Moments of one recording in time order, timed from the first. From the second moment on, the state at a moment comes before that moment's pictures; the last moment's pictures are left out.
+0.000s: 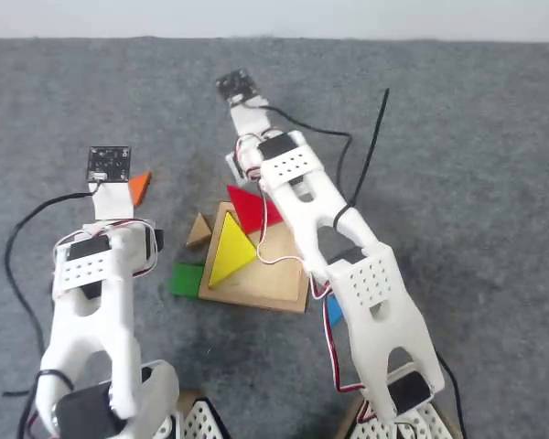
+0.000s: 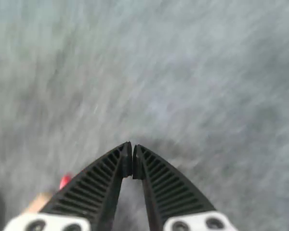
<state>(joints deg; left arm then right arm) -23.1 -22.8 58.9 40.5 -9.0 -33.3 53.3 -40.1 54.5 2.8</state>
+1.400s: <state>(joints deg) -23.1 -22.8 58.9 40.5 -9.0 -35.4 61.2 -64.6 100.3 25.8</state>
